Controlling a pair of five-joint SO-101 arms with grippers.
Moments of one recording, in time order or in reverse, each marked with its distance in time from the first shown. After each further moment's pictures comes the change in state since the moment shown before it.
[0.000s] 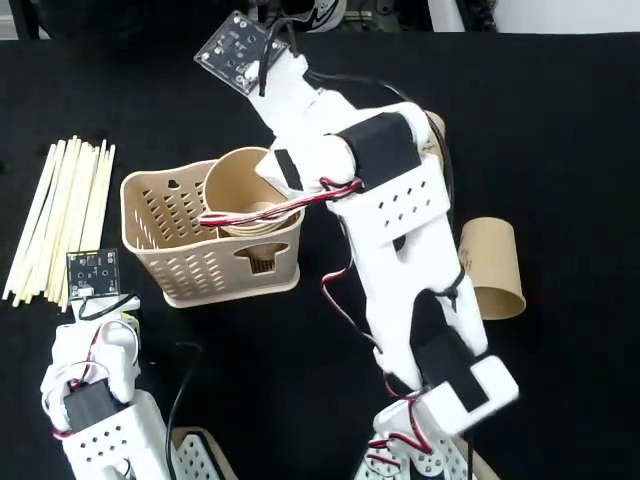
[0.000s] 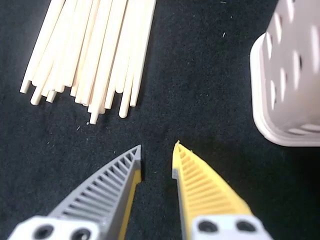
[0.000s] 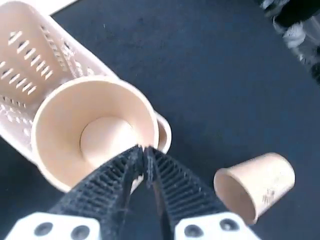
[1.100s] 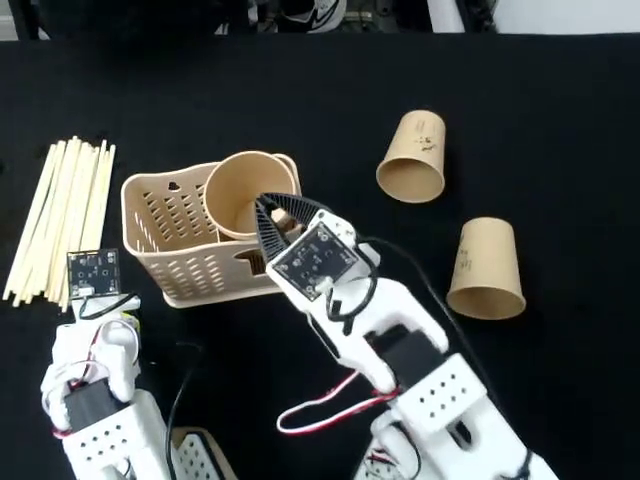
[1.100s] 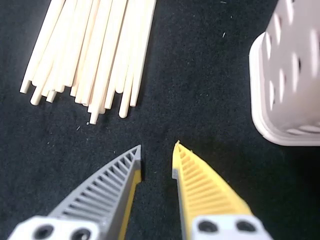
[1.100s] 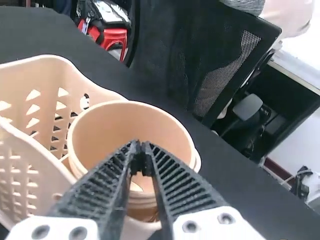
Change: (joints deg) left arm 0.0 0.0 0.0 0.0 0.0; right arm -5.5 -64.5 106.4 -83.1 -1.4
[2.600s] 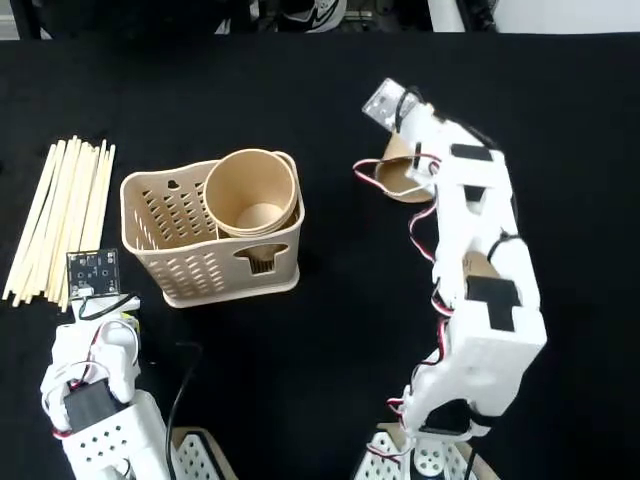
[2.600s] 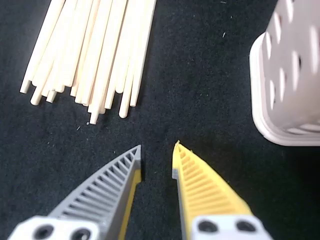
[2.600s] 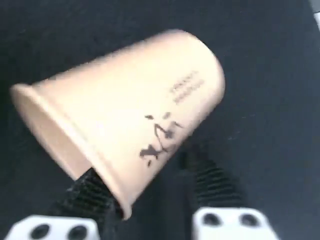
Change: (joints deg) left arm 0.0 0.0 0.0 0.0 0.0; right arm 41.4 83.2 -62.9 20.8 34.2
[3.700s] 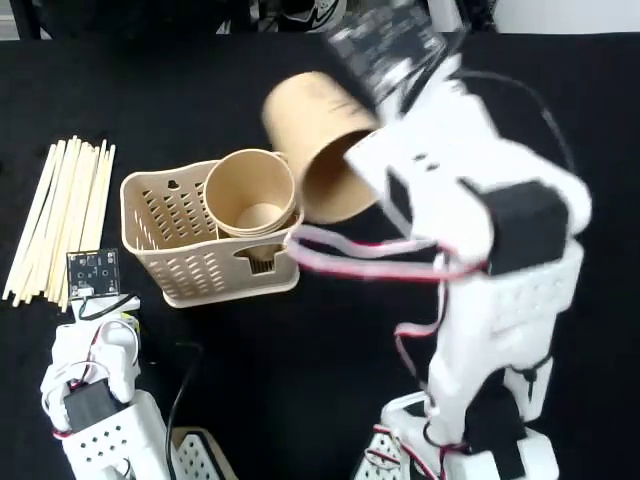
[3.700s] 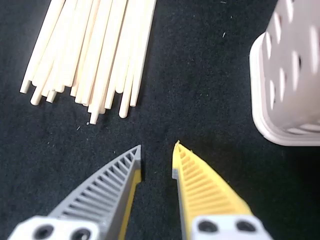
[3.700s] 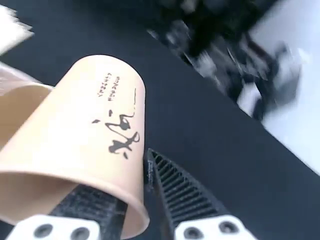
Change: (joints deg) left arm 0.0 0.0 0.0 0.0 0.0; right arm -25.1 -35.4 -43.3 61.9 -31.2
